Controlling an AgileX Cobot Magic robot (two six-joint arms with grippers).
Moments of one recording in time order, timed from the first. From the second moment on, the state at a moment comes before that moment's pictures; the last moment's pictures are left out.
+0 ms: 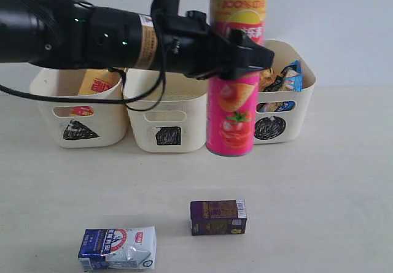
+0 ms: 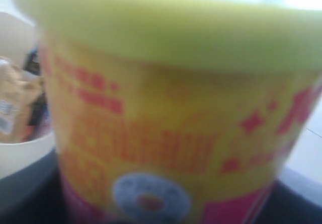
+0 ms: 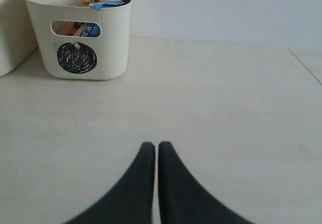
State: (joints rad) left arm -0.59 1.76 -1.32 1.60 -0.50 -1.71; right arm 0.03 0.00 0.00 0.02 0.33 -0.09
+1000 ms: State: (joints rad) left arm -0.03 1.71 -1.41 1.74 -0.48 -1.80; right arm 0.03 0.00 0.00 0.02 0.33 -0.09
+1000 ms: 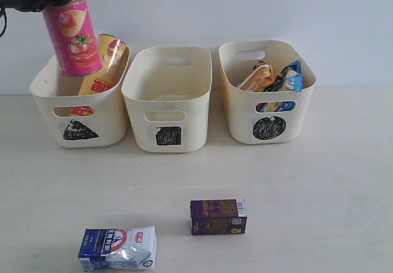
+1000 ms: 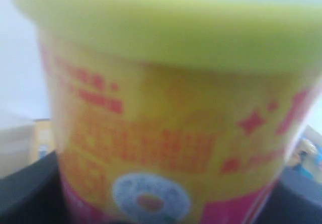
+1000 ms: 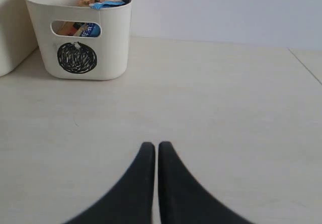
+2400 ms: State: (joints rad) left arm -0.02 1.97 -1.48 1.75 -0.17 -1.66; right arm 0.03 0.00 0.00 0.02 0.33 -0.09
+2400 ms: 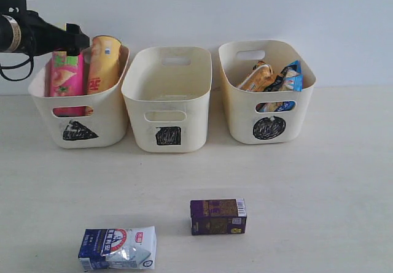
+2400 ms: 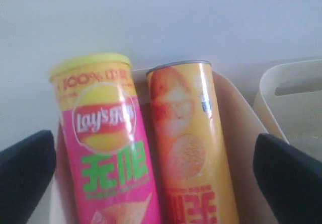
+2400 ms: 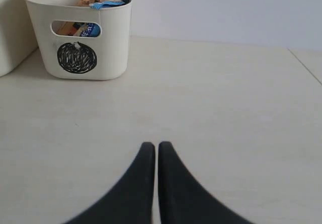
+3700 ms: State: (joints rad) left arm -0.02 1.51 -1.15 1.54 0.53 -1.08; right arm 0.03 0.00 0.00 0.02 0.33 -0.09
